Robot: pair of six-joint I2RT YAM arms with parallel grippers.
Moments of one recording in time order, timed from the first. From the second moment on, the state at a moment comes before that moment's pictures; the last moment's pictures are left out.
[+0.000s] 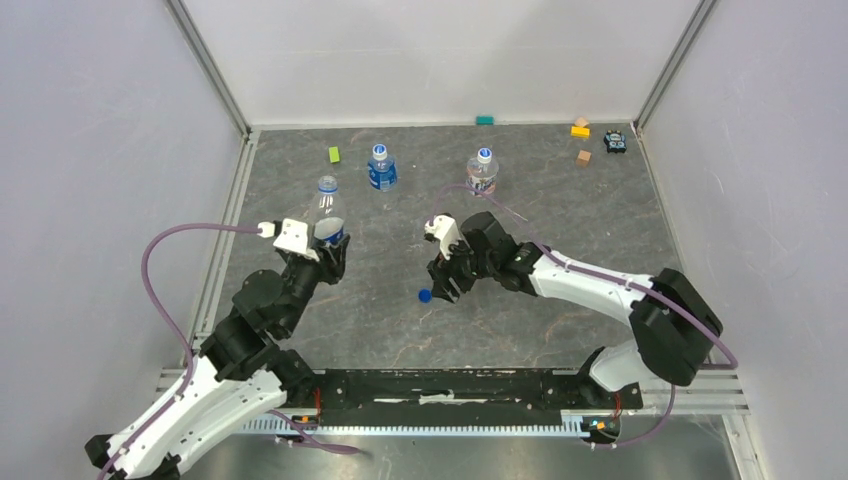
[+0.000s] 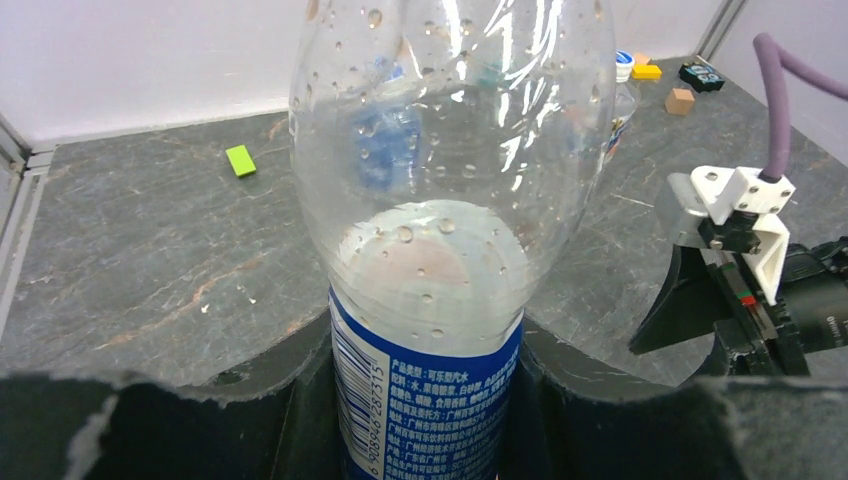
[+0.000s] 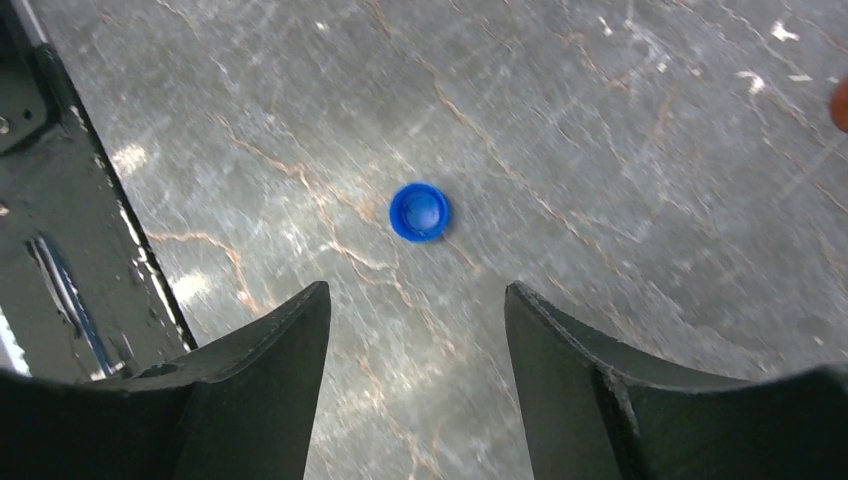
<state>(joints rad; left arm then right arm) -0.79 0.44 0.64 -0.23 -0.48 -0.07 0.81 1.44 0.86 -0.16 -0.31 -0.06</state>
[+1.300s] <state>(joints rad) -0.79 0.50 0.61 -0.26 -0.44 -0.06 0.72 1.69 0.62 0.40 -0.55 0.18</state>
